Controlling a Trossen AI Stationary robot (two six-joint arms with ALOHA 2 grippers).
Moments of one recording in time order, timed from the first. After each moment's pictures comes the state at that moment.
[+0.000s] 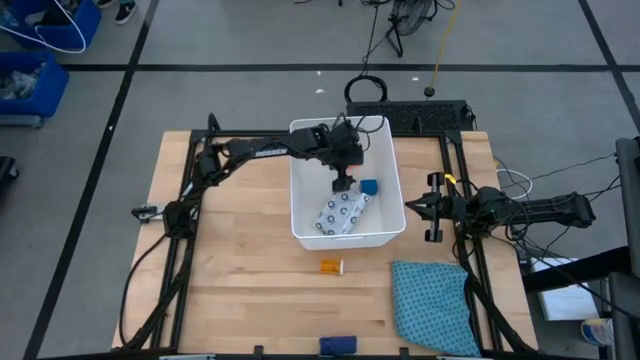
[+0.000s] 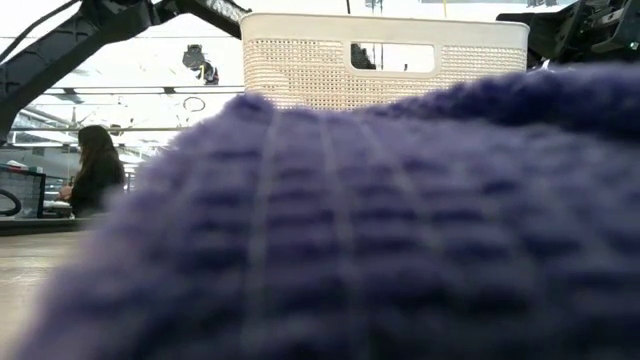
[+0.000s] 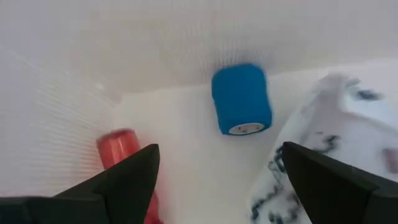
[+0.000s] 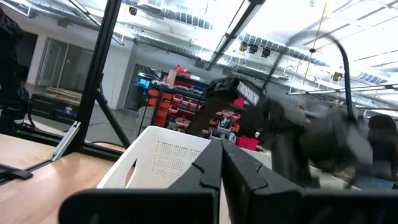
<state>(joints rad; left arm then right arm) 0.35 2.22 1.91 -0.59 0.18 0.37 0.03 0.26 0.02 0.58 0.00 -0.28</state>
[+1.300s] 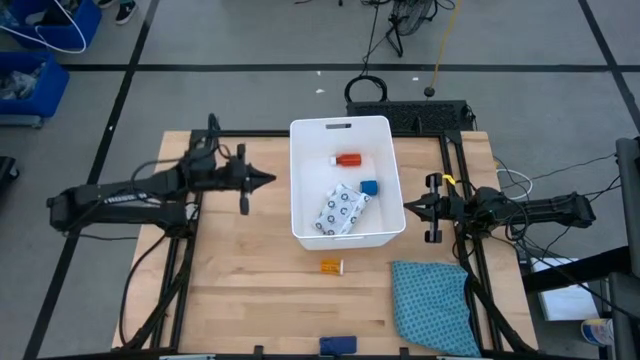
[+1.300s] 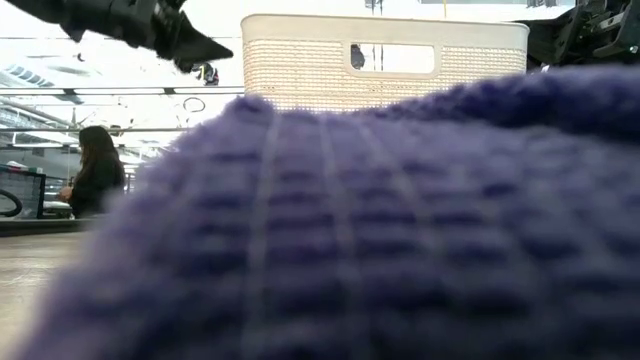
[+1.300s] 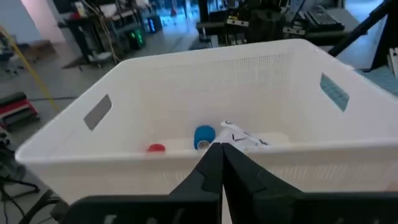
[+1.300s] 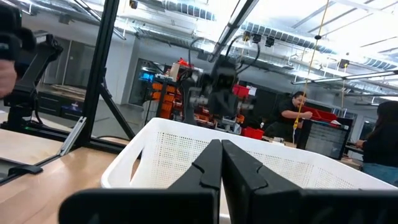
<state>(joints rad) 0.31 0.81 0.56 0.06 0.17 0.17 0.03 0.26 0.02 0.54 0.00 -0.24</state>
